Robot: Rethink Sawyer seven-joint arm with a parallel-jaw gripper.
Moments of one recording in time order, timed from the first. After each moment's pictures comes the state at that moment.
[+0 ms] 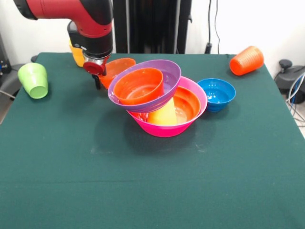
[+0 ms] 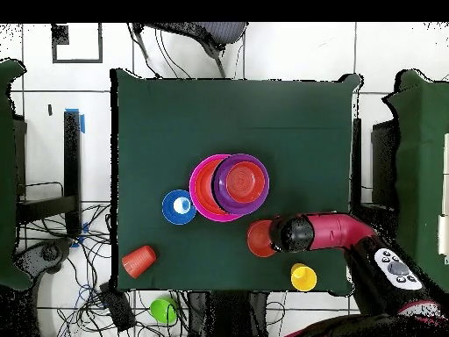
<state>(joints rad) -0.80 -0.47 0.31 1.78 -0.76 0.63 0.45</state>
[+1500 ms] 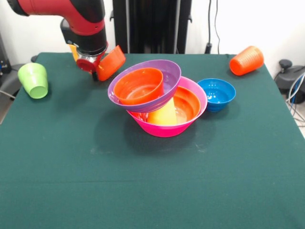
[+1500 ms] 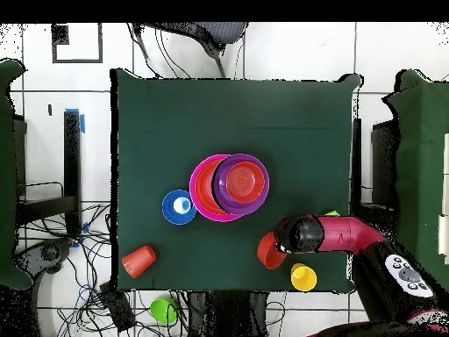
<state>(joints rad) -0.84 -0.49 0.31 1.79 -0.71 0.65 0.45</state>
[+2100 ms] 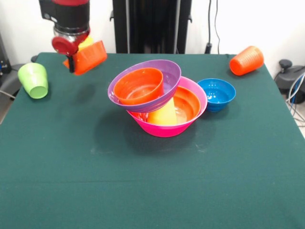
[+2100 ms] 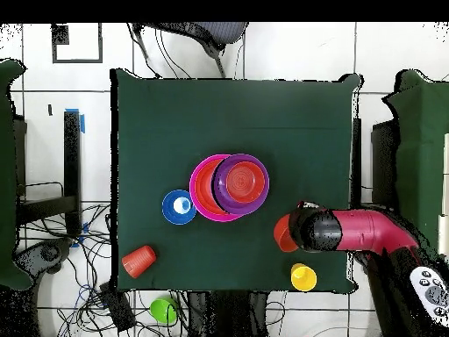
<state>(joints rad) -0.84 -0.70 0.35 1.81 -0.71 0.61 0.45</state>
